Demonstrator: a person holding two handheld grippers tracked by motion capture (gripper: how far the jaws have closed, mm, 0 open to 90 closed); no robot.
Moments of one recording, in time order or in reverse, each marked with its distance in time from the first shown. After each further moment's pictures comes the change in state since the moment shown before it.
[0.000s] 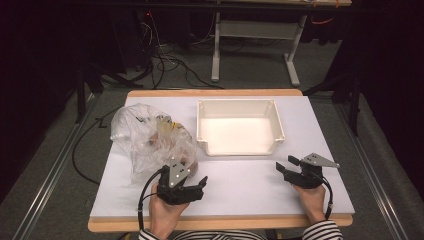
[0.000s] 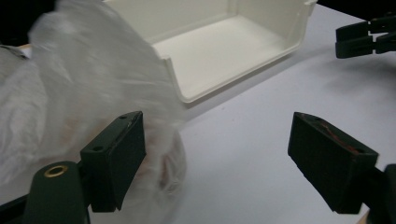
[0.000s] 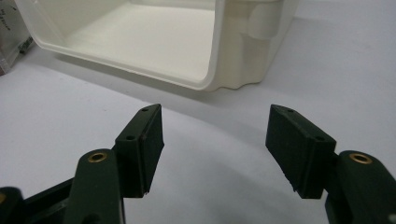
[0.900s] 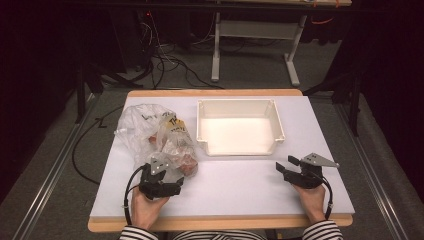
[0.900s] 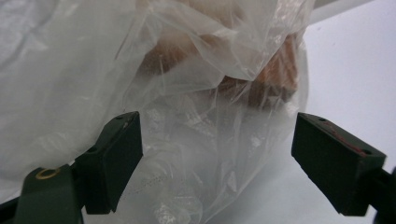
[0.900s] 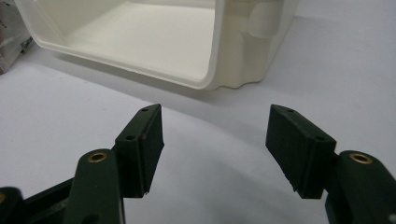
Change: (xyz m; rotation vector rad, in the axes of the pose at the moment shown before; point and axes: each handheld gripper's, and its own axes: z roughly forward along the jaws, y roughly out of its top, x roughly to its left) left arm 0.068 -0.053 0.033 0.217 0.042 -0.106; right arm 0.000 0.000 0.000 0.005 0.000 0.003
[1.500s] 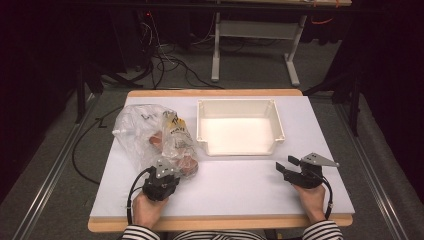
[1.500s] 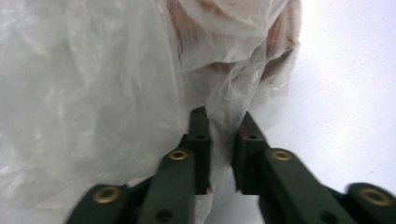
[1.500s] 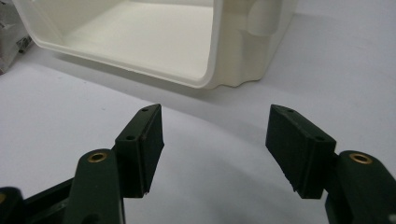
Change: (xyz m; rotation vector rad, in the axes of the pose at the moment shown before) left arm -0.003 -0.010 0.012 0.042 -0.049 0.073; right arm -0.001 0.000 0.001 0.008 0.001 0.008
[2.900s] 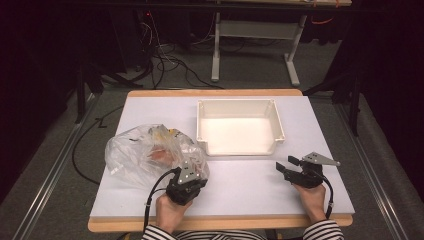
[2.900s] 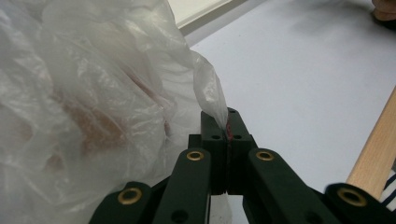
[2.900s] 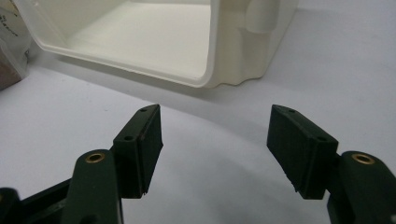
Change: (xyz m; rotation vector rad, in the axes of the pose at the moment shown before) left arm -0.063 0.035 -0.003 -0.115 -0.201 0.119; right arm -0.004 0.000 0.001 0.006 0.022 0.022
